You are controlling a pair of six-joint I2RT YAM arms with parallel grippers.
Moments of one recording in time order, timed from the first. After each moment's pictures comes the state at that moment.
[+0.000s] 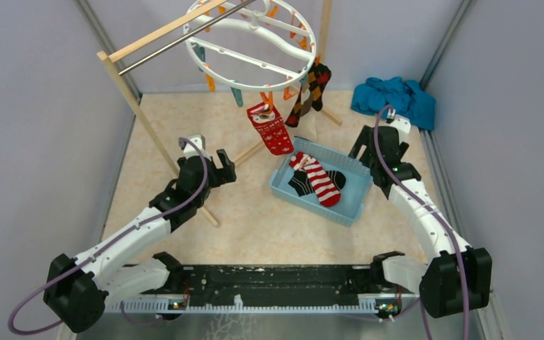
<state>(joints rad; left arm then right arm) -0.63 1.00 0.64 -0.08 -0.48 -0.52 0.19 1.12 0.86 -0.36 0.36 0.48</state>
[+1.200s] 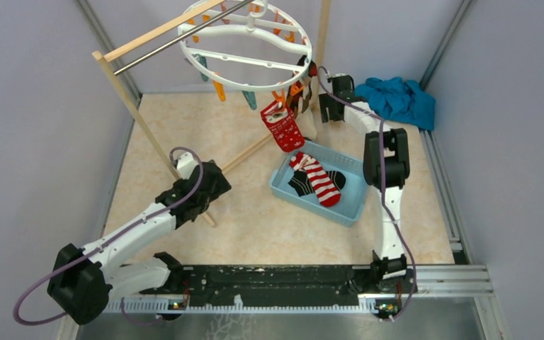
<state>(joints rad) -0.63 1.09 0.66 -0.40 -0.58 -0.97 0.19 2.26 1.87 -0.38 0.15 0.01</state>
